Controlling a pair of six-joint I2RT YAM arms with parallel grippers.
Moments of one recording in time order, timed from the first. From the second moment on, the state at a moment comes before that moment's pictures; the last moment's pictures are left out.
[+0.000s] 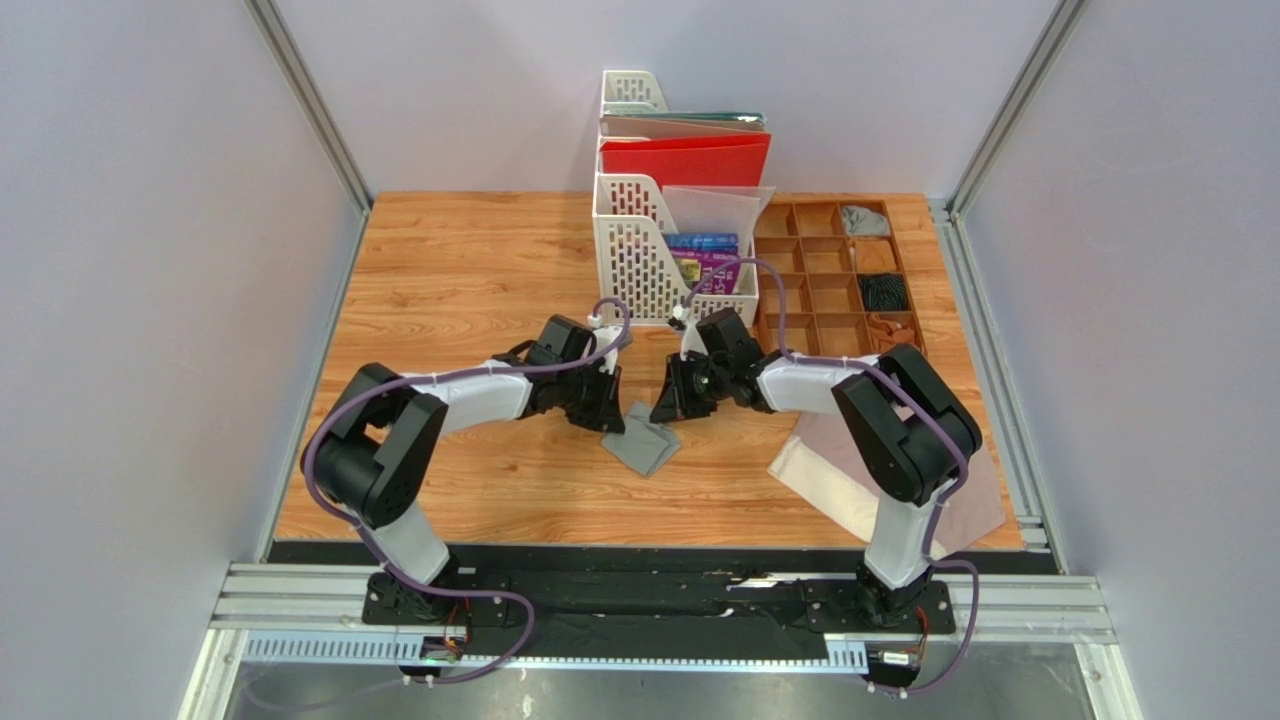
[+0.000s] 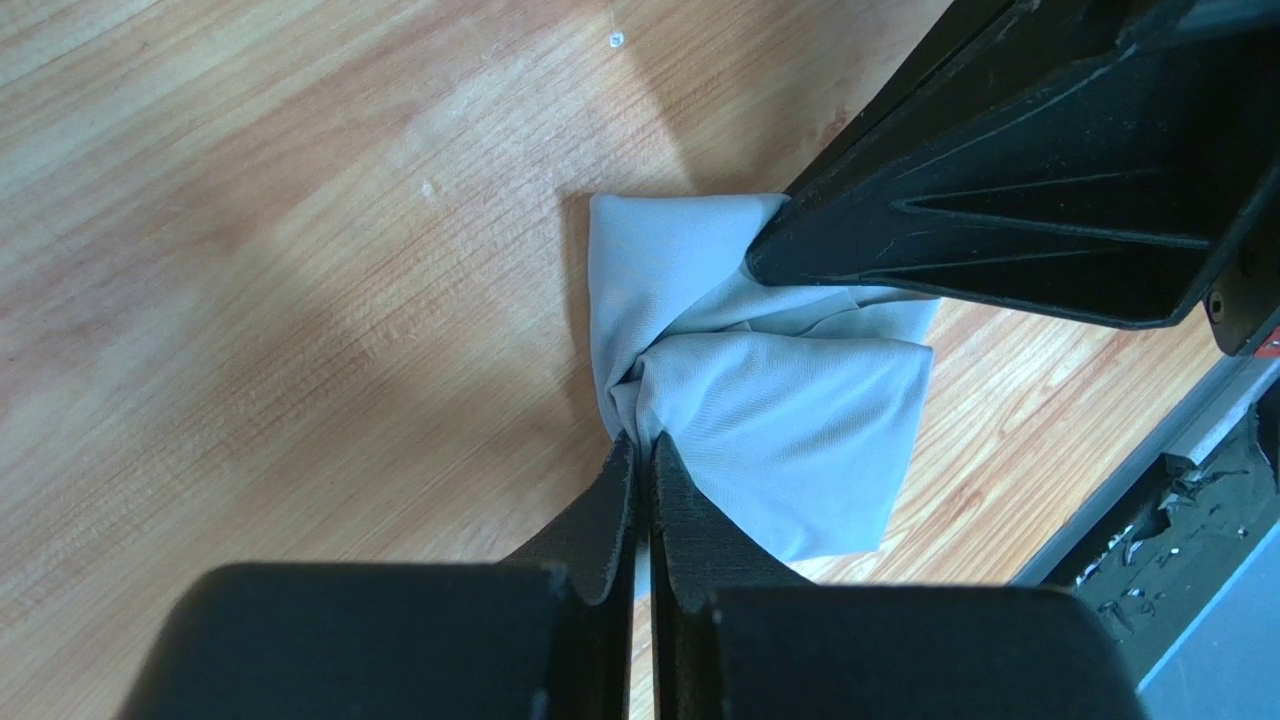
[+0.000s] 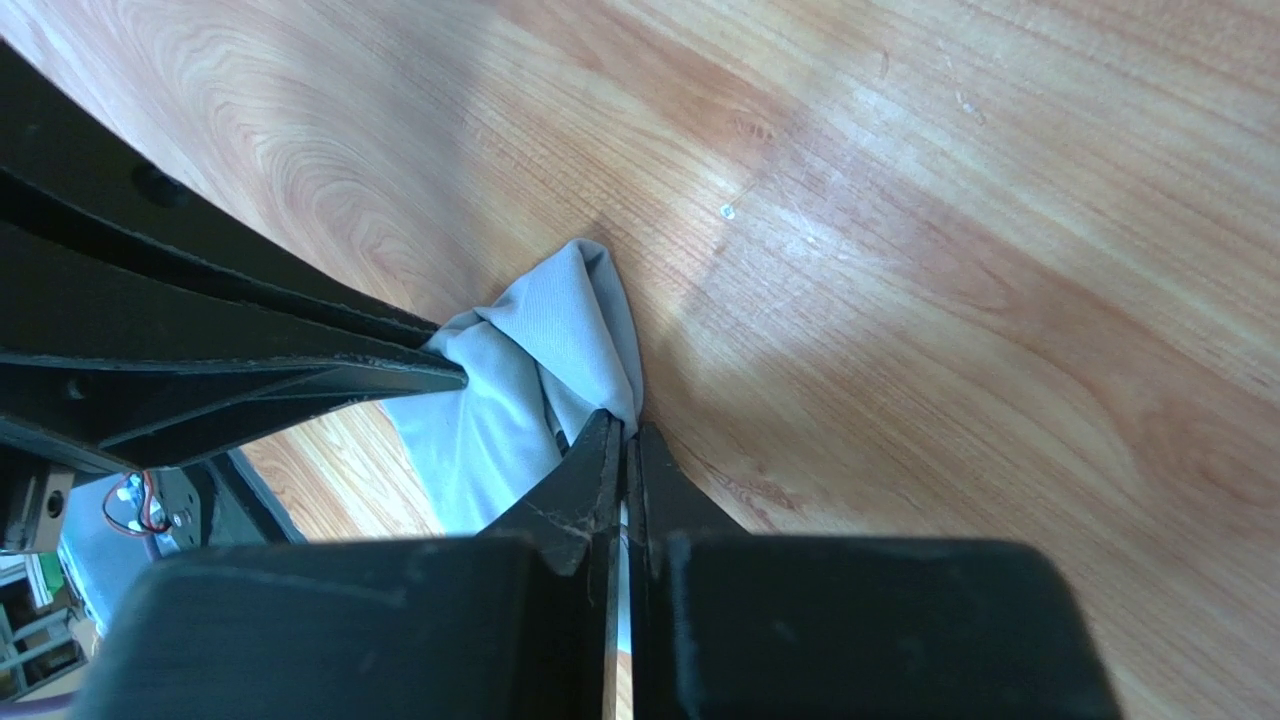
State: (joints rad) left arm -0.55 1.67 0.84 -0.12 0.41 -0.24; right arm 0.59 1.85 0.96 0.03 -0.47 0.47
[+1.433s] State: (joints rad) left arm -0.56 1.72 0.90 -0.16 0.40 -0.28; right arm 0.66 1.67 0.91 -0.05 -0.52 0.34
